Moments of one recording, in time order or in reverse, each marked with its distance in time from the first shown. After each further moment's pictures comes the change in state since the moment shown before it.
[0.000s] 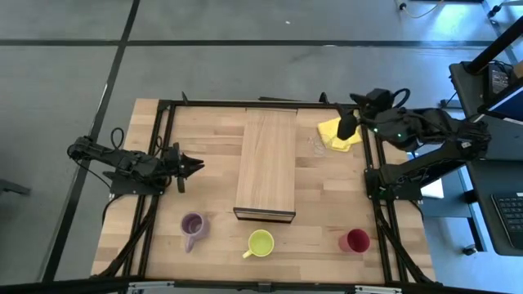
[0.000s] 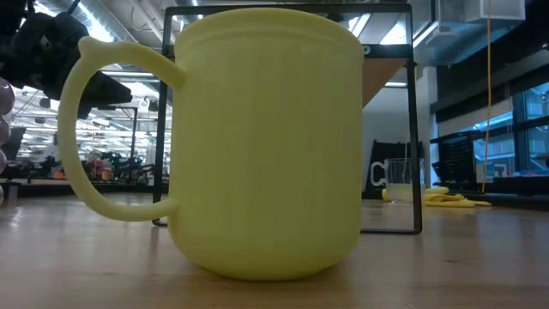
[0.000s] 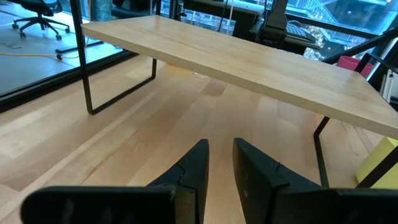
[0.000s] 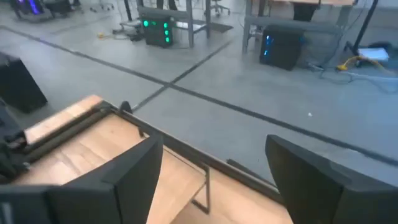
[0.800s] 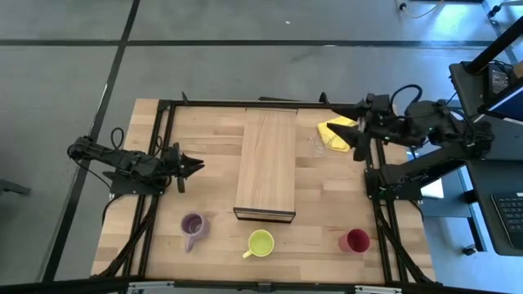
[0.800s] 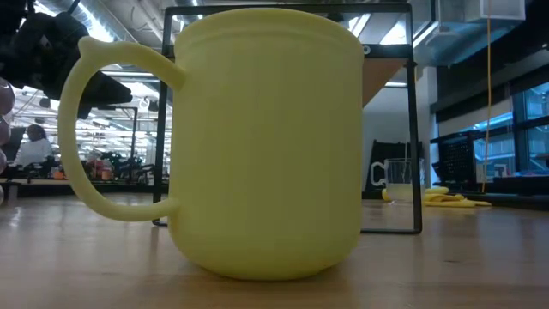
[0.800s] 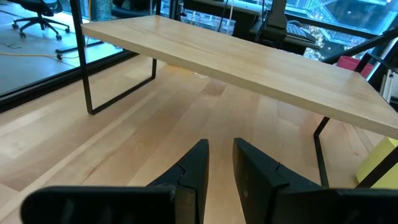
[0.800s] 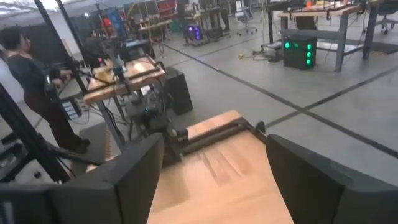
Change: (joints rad) left arm 0.000 0.000 0.000 0.000 0.000 0.000; right arm 0.046 -0.083 -0.075 0.443 -0.483 -0.301
